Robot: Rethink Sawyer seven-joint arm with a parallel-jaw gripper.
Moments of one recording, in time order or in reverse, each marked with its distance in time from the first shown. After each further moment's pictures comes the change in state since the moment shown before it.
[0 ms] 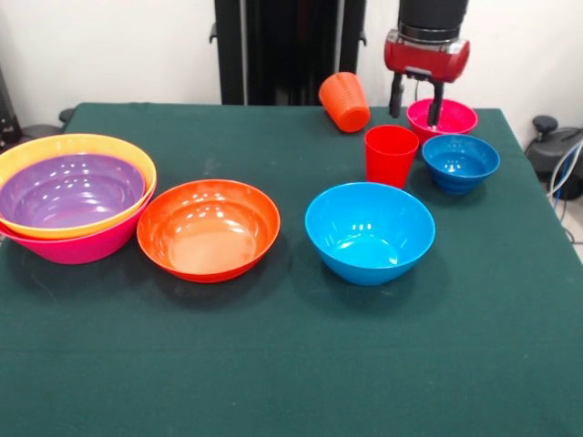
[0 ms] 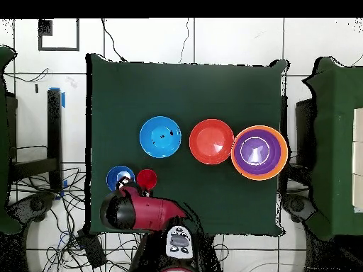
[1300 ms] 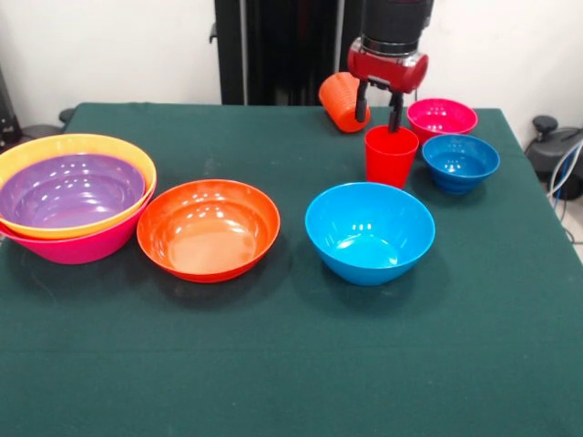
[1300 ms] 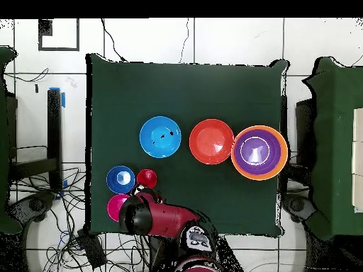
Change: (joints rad) arm -0.090 0.074 -0.010 0.042 -0.060 -0.098 0.039
